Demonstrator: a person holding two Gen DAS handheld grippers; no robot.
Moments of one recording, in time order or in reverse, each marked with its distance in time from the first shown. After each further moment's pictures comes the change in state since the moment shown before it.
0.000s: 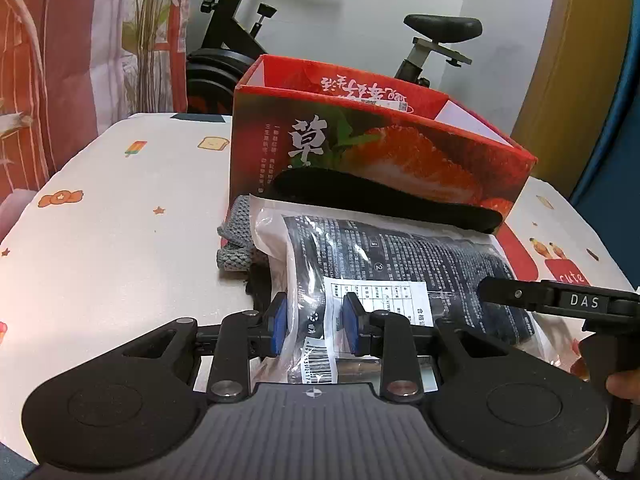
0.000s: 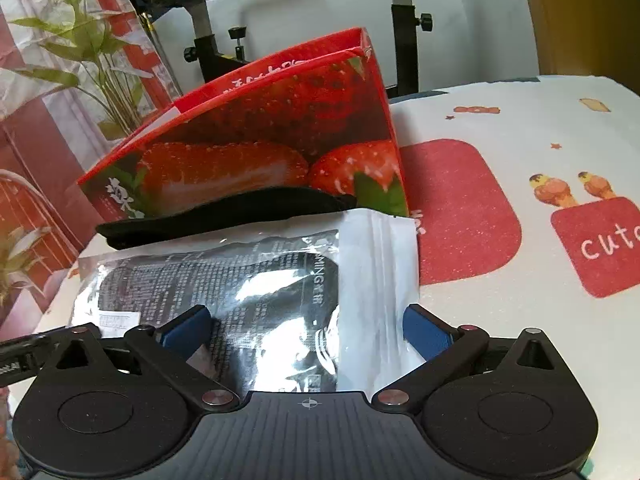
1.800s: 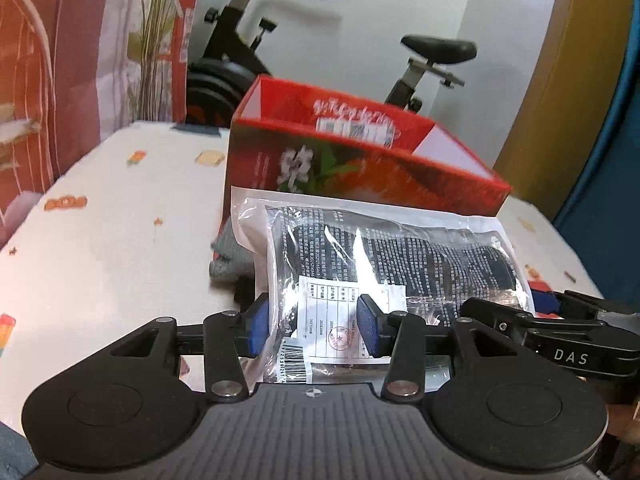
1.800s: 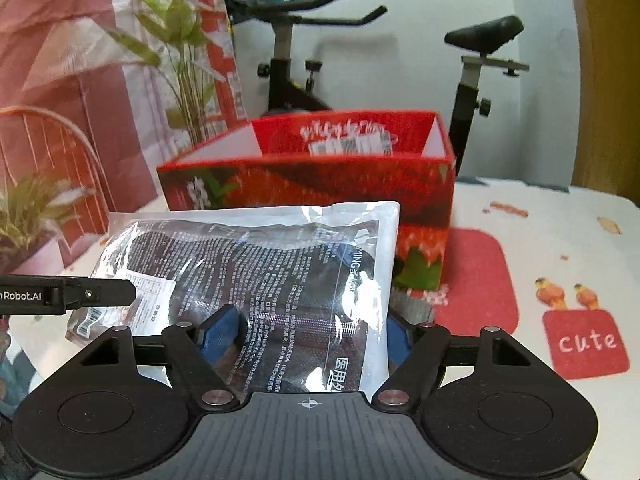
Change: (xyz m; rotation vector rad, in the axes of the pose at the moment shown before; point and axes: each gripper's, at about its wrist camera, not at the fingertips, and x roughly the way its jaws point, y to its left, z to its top) left arm -0.028 -0.009 0.006 -0.046 -0.032 -0.027; right arm -0.059 0.044 0.000 -0.291 -0.116 0.009
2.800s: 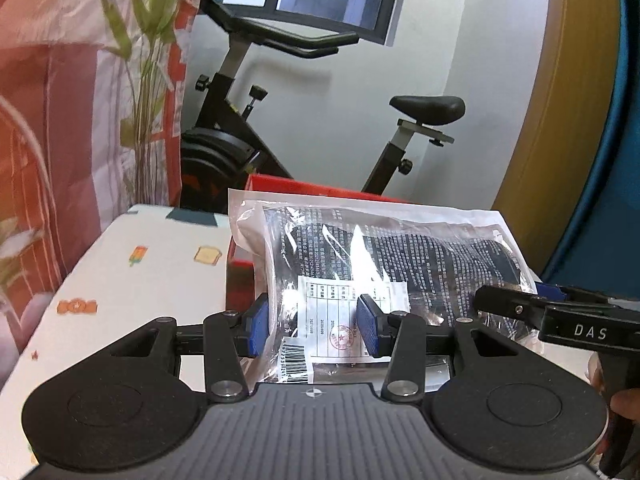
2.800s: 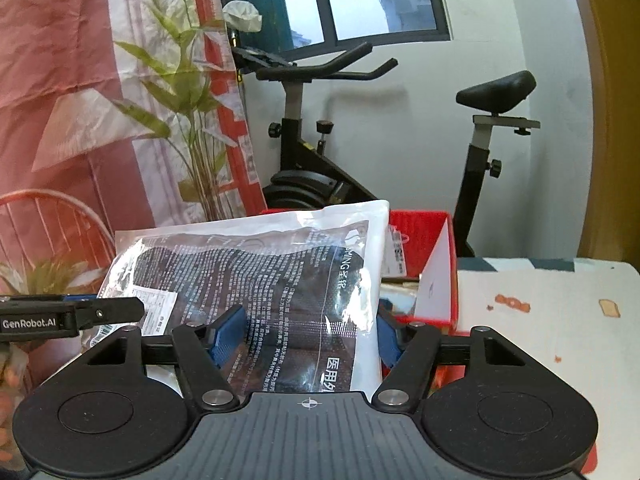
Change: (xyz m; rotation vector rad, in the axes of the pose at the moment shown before) left arm -0.032 -0.014 0.071 0.037 -0.138 -0.001; right arm -0.019 0.003 0.109 0.006 -0.097 0.037
